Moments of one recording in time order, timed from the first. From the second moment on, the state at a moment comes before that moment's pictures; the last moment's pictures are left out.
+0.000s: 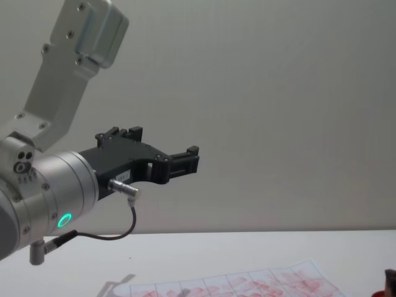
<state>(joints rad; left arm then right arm) -0.24 0.38 0.45 -1.63 -0.20 0.01 -0.01 -0.12 0.34 -0.22 -1.80 0.24 0.36 -0.11</state>
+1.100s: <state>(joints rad) -0.24 0.38 0.45 -1.63 -0.20 0.01 -0.01 -0.05 0.30 -0.22 -1.70 0.20 0.41 -0.03</state>
